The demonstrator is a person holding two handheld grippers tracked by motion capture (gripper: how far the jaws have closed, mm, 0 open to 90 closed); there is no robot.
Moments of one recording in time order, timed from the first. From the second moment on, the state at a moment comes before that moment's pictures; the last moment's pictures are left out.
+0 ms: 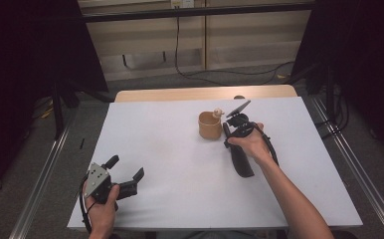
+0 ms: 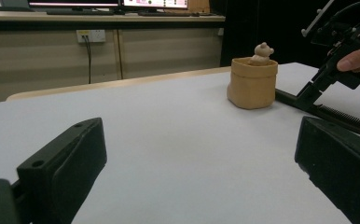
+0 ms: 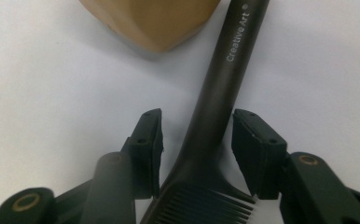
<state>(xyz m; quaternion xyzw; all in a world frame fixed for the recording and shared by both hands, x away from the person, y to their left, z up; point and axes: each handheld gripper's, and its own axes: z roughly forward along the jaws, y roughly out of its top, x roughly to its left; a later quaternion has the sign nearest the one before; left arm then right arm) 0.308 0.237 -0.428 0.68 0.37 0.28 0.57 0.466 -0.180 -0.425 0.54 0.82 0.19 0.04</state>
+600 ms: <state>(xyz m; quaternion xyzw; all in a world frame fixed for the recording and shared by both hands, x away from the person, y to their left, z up) 0.307 0.236 -0.428 0.67 0.37 0.28 0.57 0.468 -0.173 -0.428 0.55 0.82 0.16 0.06</state>
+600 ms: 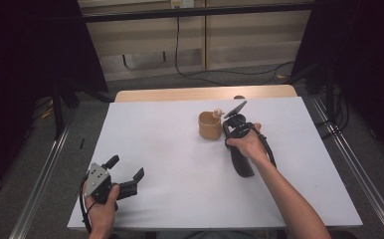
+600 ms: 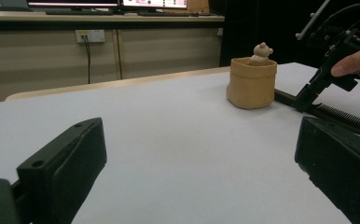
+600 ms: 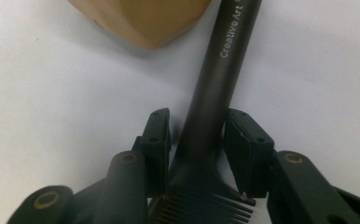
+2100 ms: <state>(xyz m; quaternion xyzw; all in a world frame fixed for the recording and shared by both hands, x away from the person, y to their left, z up) 0.308 0.237 -0.429 0.68 0.37 0.28 0.56 0.466 -0.187 -0.423 0.61 0.77 0.20 0.05</state>
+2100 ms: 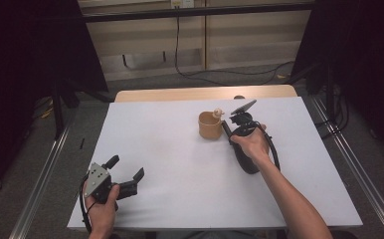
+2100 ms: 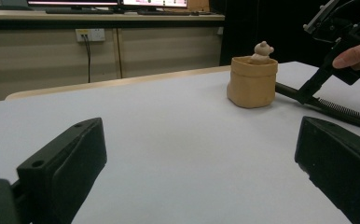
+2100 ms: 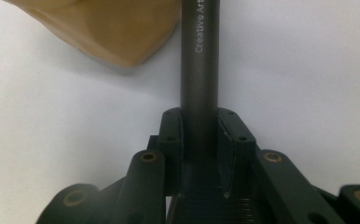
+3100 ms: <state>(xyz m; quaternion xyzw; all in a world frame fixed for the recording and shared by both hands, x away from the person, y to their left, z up) 0.308 0.237 -0.429 0.68 0.37 0.28 0.57 0.455 -0.217 -0.389 0.61 0.73 0.28 0.09</state>
